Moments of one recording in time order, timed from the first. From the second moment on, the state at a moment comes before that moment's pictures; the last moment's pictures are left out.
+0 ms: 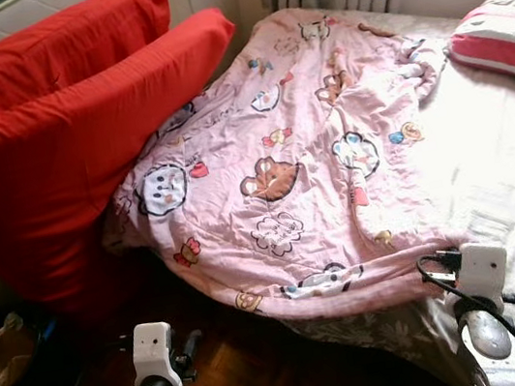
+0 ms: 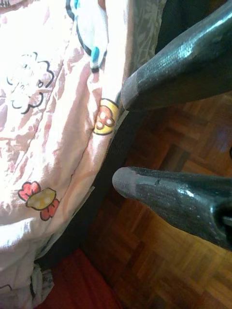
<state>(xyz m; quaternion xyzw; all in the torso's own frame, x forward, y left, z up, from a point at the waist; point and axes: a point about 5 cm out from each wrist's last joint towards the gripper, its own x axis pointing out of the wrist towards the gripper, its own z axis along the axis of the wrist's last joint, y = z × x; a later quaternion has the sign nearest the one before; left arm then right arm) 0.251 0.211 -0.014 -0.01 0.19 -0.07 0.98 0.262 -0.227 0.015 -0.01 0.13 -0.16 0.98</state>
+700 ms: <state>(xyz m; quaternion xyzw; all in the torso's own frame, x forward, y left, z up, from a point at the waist) 0.250 0.210 -0.016 0.00 0.20 -0.07 0.98 0.233 -0.215 -0.035 0.01 0.28 -0.12 0.95</state>
